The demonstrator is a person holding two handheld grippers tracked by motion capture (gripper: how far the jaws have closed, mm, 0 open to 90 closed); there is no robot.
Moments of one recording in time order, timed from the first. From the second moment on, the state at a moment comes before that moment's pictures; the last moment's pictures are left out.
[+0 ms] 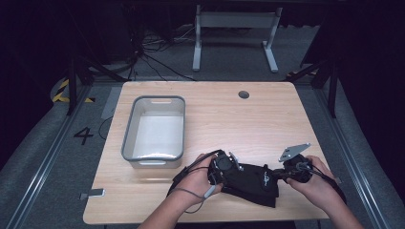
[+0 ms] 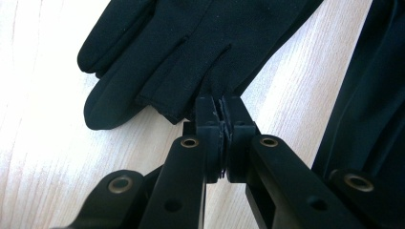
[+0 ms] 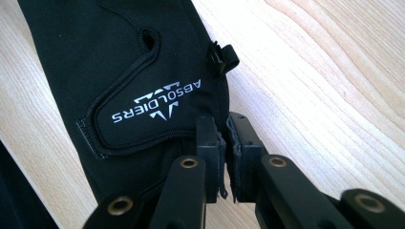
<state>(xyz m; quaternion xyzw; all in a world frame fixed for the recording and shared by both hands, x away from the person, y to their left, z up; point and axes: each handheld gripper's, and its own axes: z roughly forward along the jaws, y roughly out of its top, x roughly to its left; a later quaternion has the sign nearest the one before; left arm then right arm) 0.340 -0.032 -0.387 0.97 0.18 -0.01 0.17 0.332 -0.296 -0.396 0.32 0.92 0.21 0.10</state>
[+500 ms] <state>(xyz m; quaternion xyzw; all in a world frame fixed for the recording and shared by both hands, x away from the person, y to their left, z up) 0.342 -0.032 -0.390 0.97 0.18 -0.01 0.16 0.332 -0.294 -0.400 0.33 0.92 0.21 0.09</state>
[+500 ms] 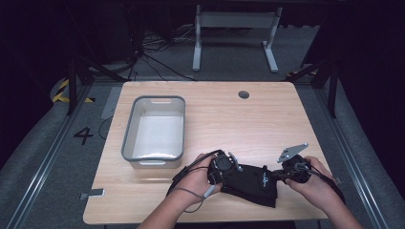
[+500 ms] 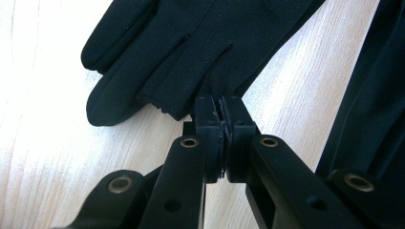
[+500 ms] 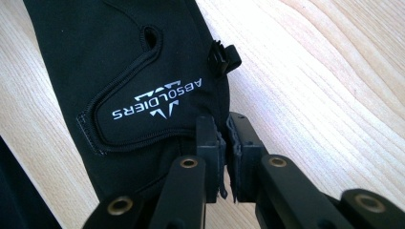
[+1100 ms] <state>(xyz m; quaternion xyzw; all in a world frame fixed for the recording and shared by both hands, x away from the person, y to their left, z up) 0.346 -0.030 -0.396 0.97 0.19 -0.03 0.15 0.334 -0.297 -0.402 0.33 0.92 0.20 0.09</state>
